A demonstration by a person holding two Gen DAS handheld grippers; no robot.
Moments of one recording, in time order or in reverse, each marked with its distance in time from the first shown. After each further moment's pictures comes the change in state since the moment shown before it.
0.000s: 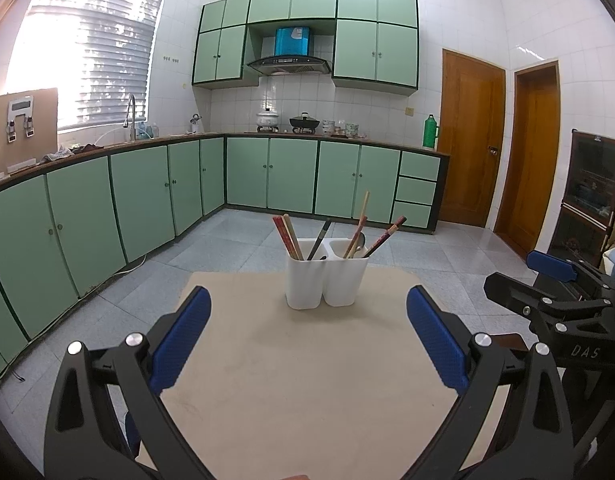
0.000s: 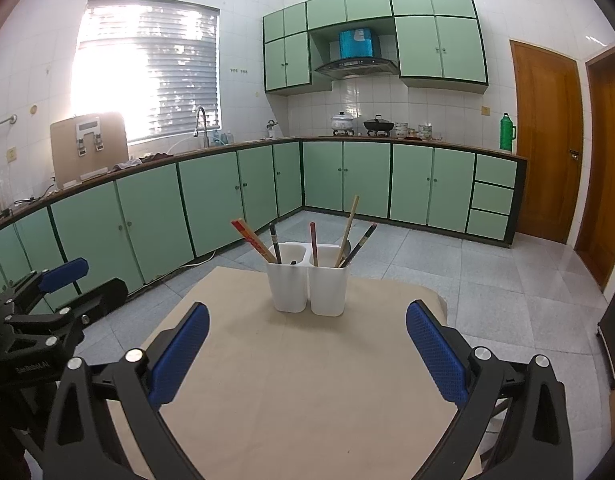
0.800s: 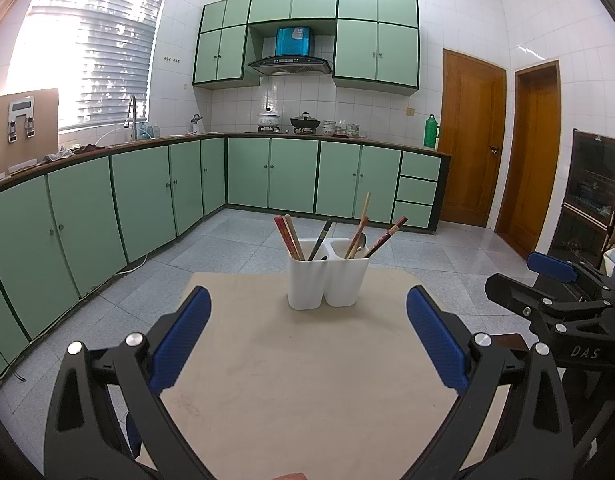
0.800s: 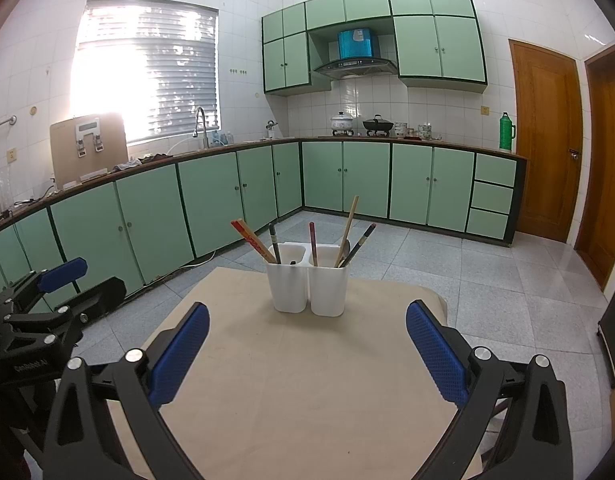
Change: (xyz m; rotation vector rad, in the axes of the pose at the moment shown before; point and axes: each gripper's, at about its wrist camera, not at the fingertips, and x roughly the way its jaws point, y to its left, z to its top) left arm -0.001 0.001 0.001 0.001 -0.001 0.002; right arm 0.000 -0.002 0.001 0.002 0.000 -0.001
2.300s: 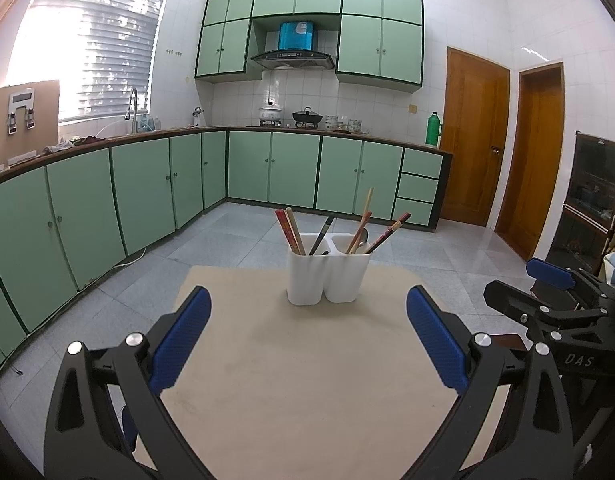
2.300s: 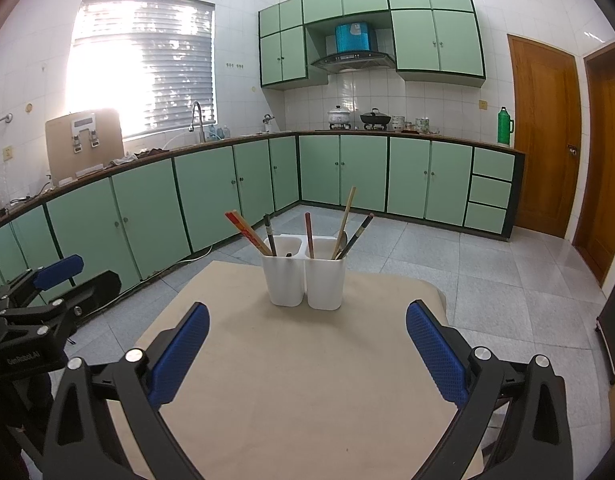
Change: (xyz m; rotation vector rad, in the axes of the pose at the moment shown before) left arm 0.008 0.004 -0.002 -0.020 0.019 0.000; right arm 0.007 -0.001 -0.008 0.001 0.019 -0.009
